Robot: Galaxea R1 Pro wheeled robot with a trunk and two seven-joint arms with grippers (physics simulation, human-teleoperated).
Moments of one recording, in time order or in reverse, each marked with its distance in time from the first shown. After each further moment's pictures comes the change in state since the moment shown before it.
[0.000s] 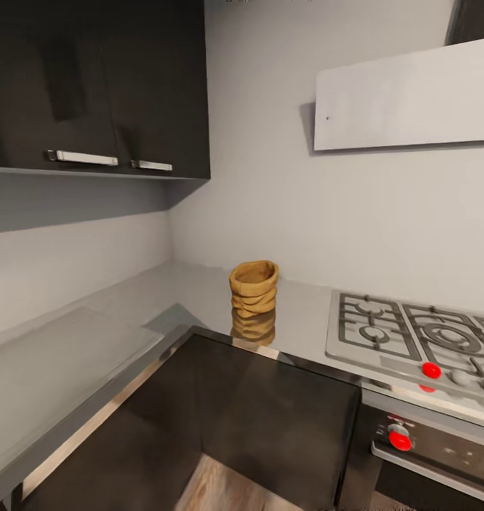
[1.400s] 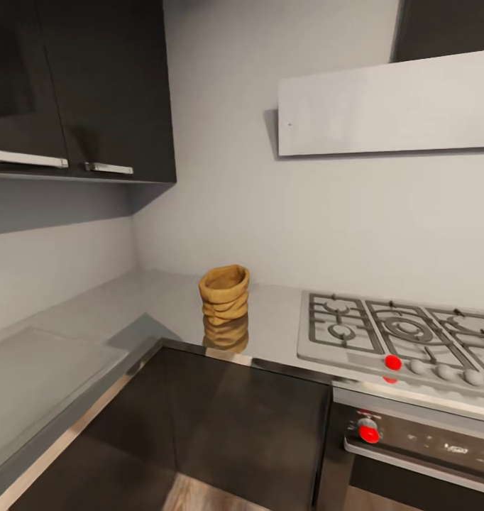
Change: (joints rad) left arm 0.000 0.000 0.000 0.000 -0.001 0.000 -0.001; right arm 0.000 -0.002 0.000 0.000 0.000 0.025 0.001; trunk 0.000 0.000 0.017
